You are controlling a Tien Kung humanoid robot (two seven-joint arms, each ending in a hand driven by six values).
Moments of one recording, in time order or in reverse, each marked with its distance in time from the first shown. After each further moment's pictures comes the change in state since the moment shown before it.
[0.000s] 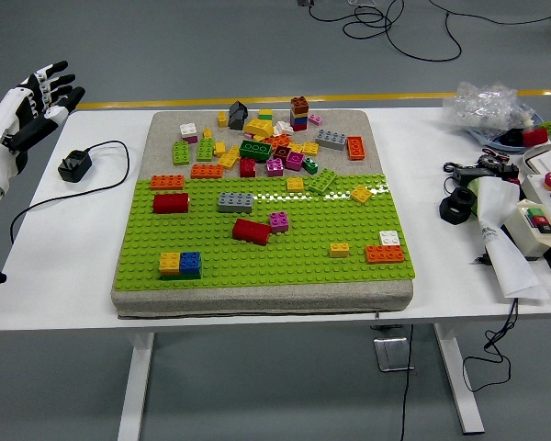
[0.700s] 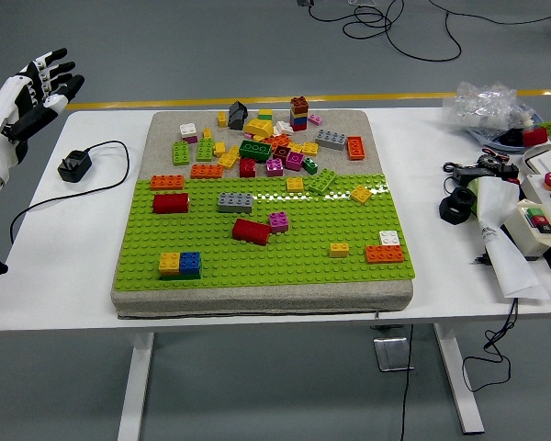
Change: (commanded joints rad) left arm -0.034 -0.006 -0.002 0.004 0.003 0.001 0.000; right arm 0.006 0.008 0.028 0.000 0.019 -0.006 -0.012
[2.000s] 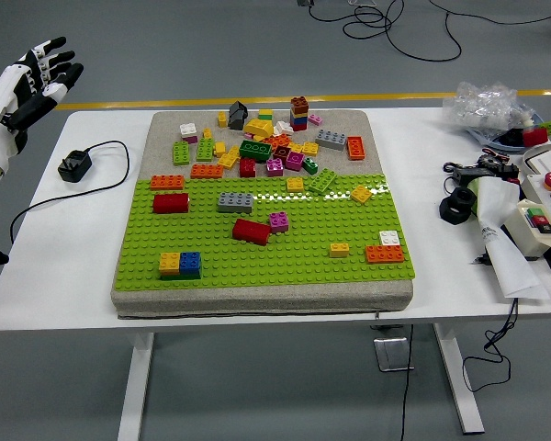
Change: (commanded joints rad) left arm -0.032 -0.001 0.002 0.014 -0.001 -0.001 0.004; right arm 0.000 -0.001 -0.024 0.000 0.088 -0.056 -0.038
